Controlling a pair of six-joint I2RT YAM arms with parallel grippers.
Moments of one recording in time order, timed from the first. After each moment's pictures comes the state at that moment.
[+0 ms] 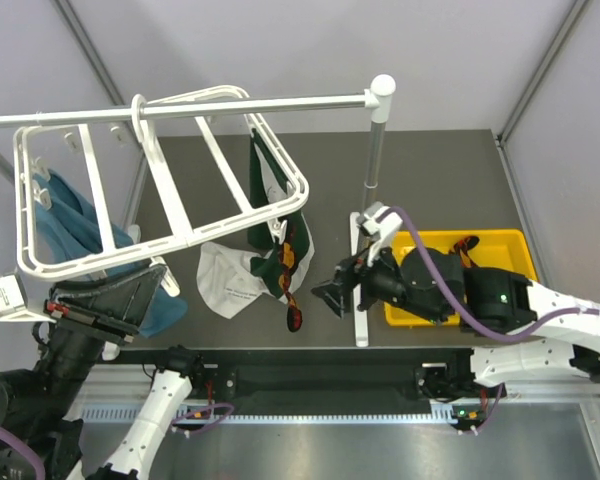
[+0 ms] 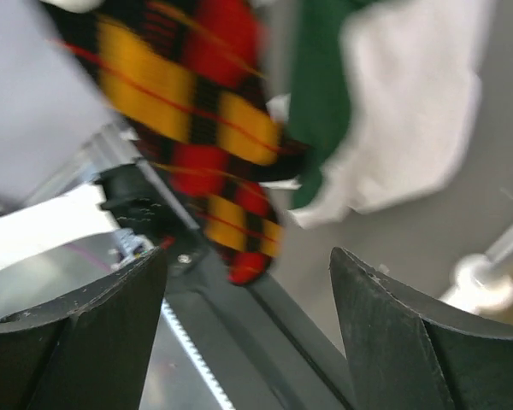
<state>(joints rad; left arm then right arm) -0.21 0.39 1.47 -0.73 0.27 -0.84 1.43 1.01 1.30 -0.59 0.42 0.44</state>
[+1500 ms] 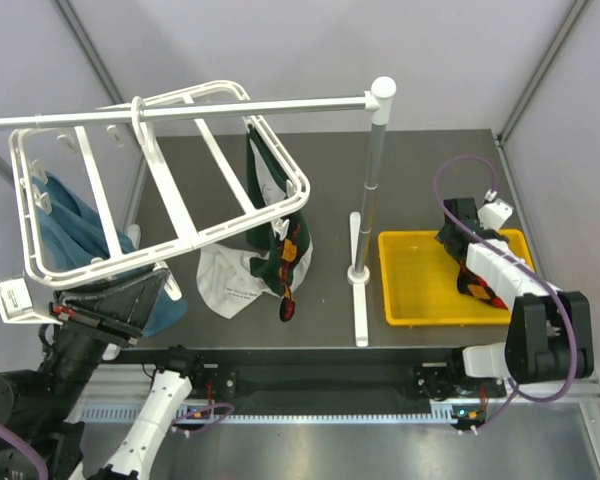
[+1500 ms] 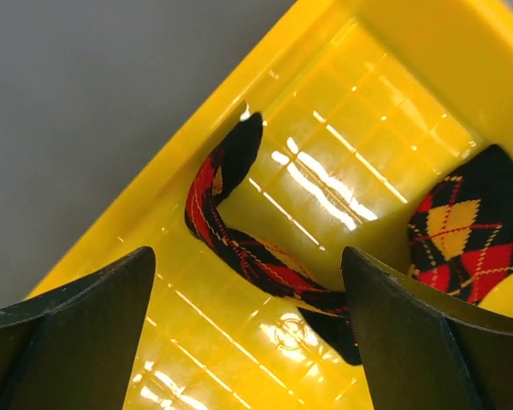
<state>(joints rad) -0.21 0.37 1.46 -0.76 0.27 -0.79 0.09 1.30 0.78 -0.43 0.64 0.71</state>
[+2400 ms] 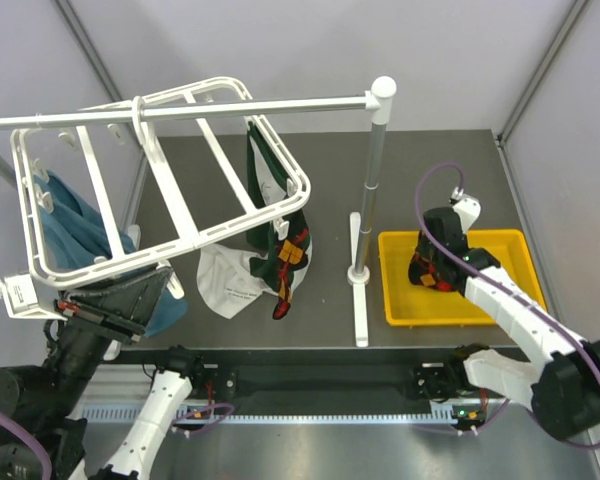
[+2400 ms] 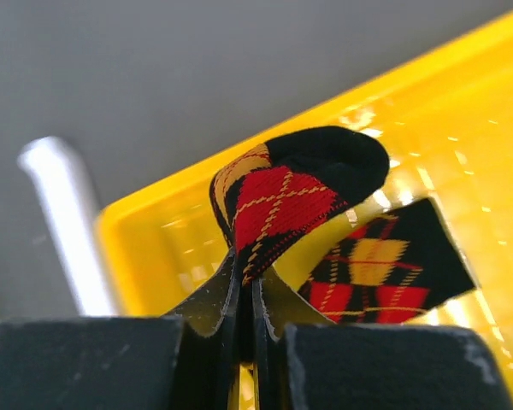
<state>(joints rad) -0.21 0.37 1.44 -0.76 0.27 -0.80 0.32 1.11 0.71 -0.37 0.46 0.65</state>
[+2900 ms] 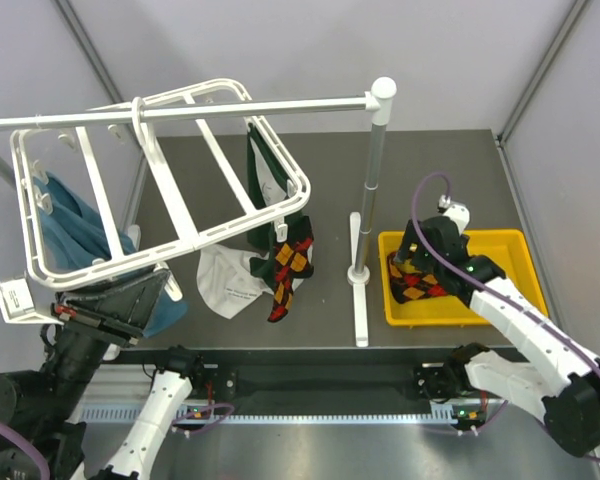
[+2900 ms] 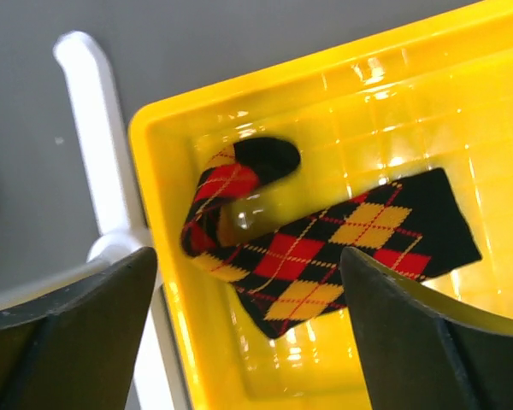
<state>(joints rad) -0.21 0.36 1.44 -0.76 0.26 -0.81 0.46 1.00 0.72 -0.50 0.39 0.61</state>
